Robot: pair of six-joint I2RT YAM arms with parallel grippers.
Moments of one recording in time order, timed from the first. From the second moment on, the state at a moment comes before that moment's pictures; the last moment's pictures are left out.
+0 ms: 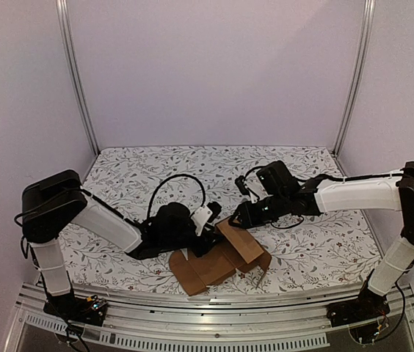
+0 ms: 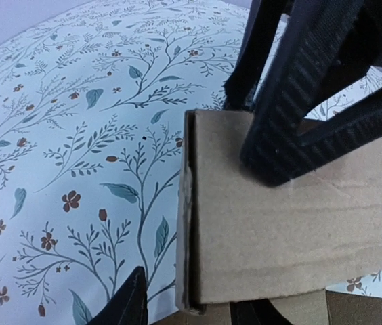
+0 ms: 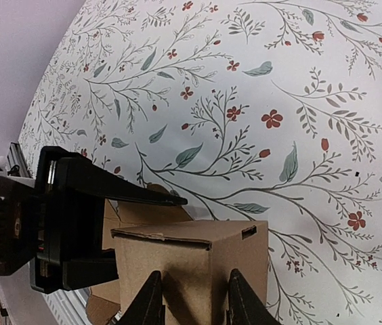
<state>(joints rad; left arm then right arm) -1.00 1.89 0.76 0.64 0.01 -0.07 0.81 1.67 1.03 -0.17 -0.28 0.45</state>
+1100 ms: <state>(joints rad) -0.97 2.21 0.77 1.29 0.12 -0.09 0.81 1.66 0.97 -0.08 -0.30 0.48</state>
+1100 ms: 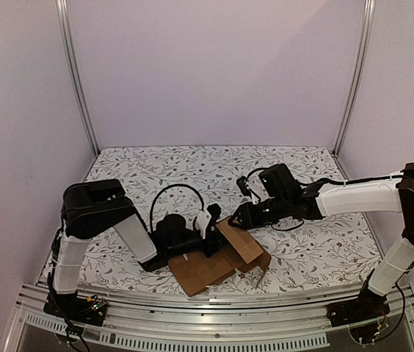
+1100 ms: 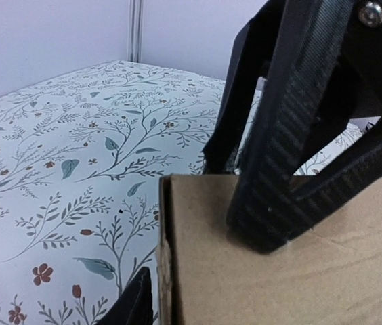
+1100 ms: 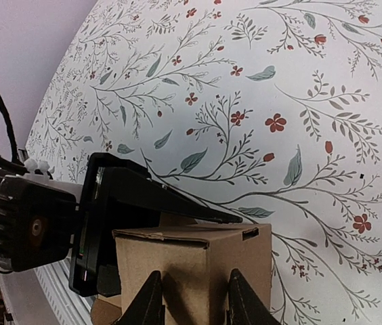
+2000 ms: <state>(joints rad) -0.97 2.22 0.80 1.26 0.05 -0.06 0.81 1.66 0.97 -0.08 -0.32 0.50</state>
